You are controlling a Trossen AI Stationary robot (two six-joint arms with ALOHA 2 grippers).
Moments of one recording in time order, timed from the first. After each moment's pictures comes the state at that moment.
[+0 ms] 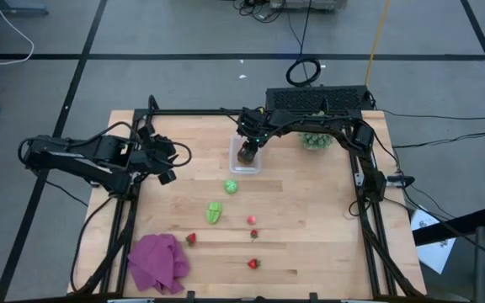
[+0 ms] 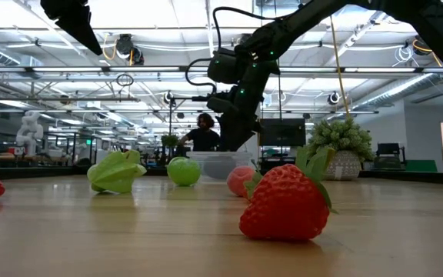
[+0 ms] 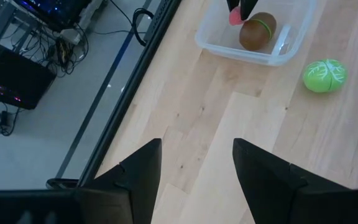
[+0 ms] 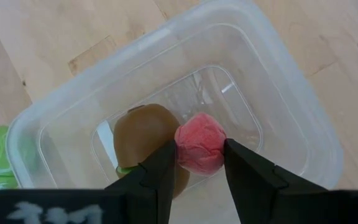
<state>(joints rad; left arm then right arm) -0.11 0.98 1.08 -1.15 -0.63 -0.26 -0.39 2.08 1.61 -0.69 -0.08 0.17</state>
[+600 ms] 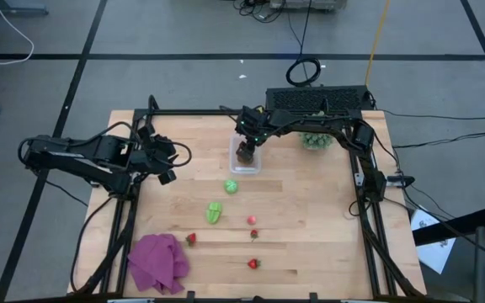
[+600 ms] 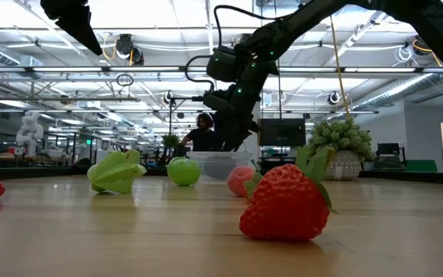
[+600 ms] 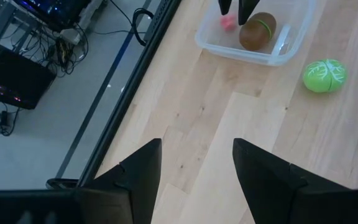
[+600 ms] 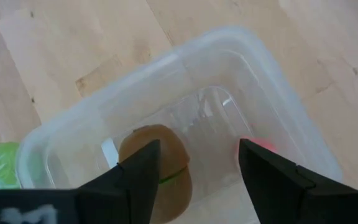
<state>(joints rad) -0.11 0.98 1.08 -1.15 -0.63 -0.26 -0.39 2.08 1.61 -0.63 -0.08 0.16</state>
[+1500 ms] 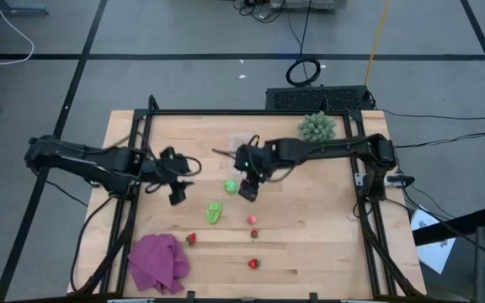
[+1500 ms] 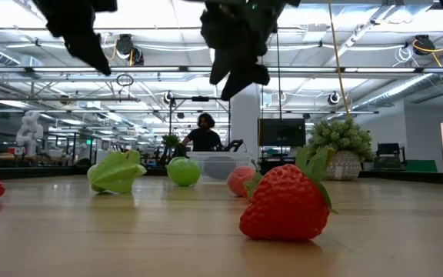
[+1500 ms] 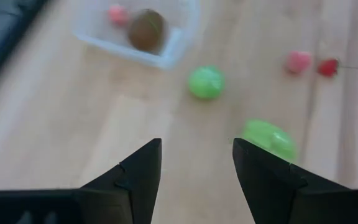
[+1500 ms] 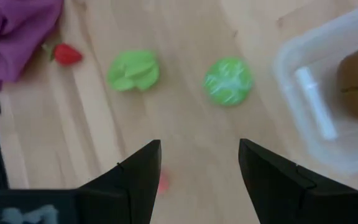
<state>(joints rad) -0.14 1.00 0.88 -0.80 -0.26 -0.35 -0.04 1.87 1.61 -0.81 -0.13 0.43</state>
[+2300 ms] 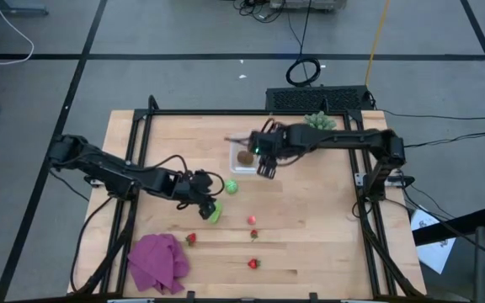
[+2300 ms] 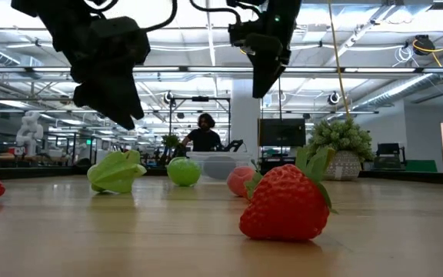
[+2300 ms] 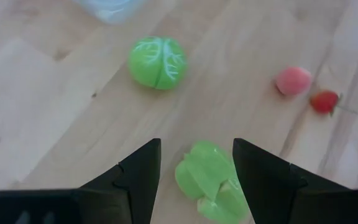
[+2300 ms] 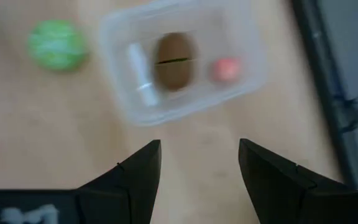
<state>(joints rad) -0.22 1.37 0.80 -0.41 -0.25 -0.80 -0.12 1.78 1.61 -1.06 0.31 0.14</state>
